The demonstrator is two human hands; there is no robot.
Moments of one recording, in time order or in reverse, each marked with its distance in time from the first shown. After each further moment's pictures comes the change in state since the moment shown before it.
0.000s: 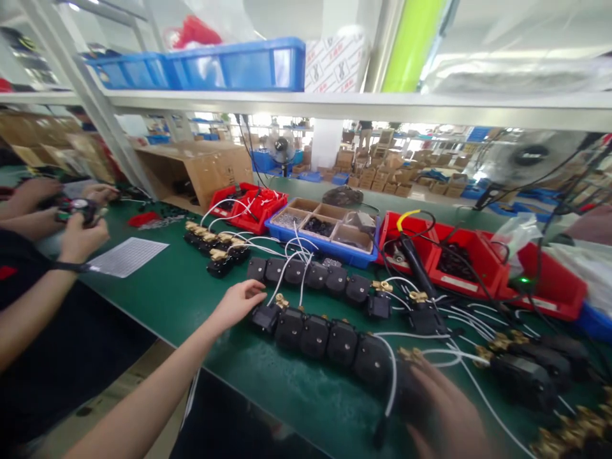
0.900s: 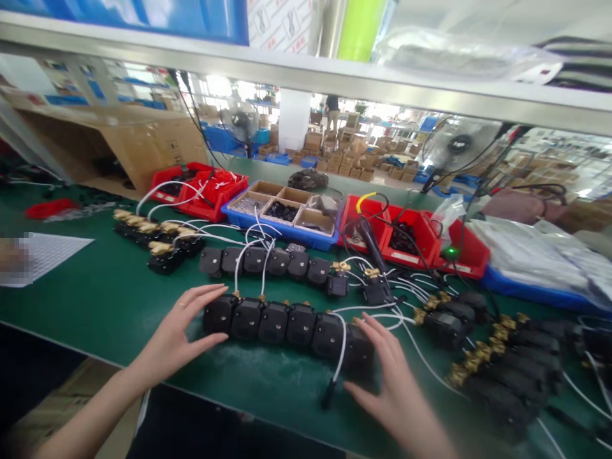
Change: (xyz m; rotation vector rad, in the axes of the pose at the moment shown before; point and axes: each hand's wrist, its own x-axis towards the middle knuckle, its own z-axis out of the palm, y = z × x) left_hand -0.055 0.020 0.002 0.202 -0.017 0.381; right_hand 0.027 -0.017 -0.016 0.278 -0.167 0.236
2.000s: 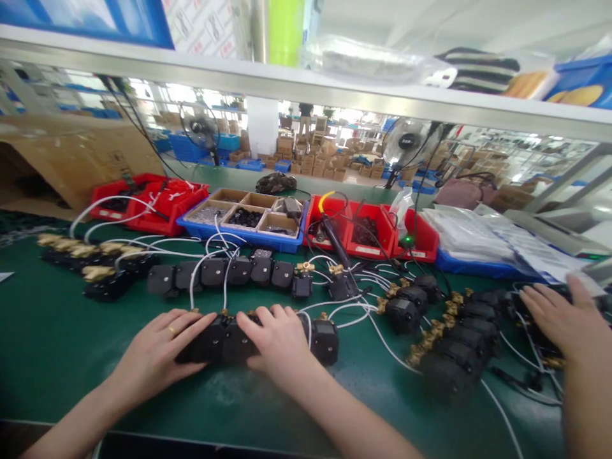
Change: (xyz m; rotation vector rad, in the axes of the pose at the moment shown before) left_hand 0.029 0.015 0.027 0.562 -0.026 0.577; right_hand 0.096 -0.083 0.037 -0.370 -0.230 -0.323
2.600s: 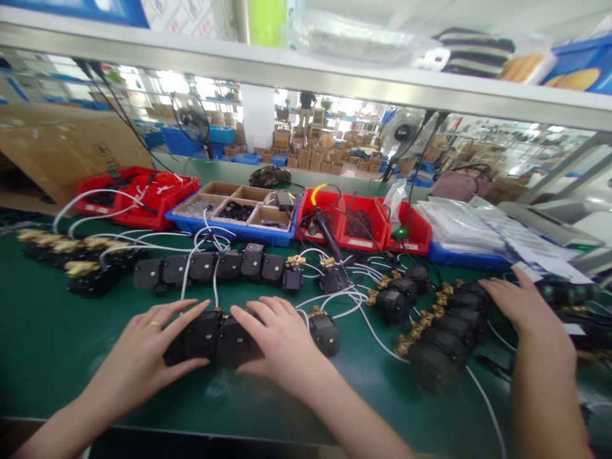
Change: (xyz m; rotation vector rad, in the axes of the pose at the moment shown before) left_hand 0.008 0.027 -0.012 -0.017 -0.063 -0.196; right_hand -0.032 0.018 -0.023 0.184 0.069 -0.050
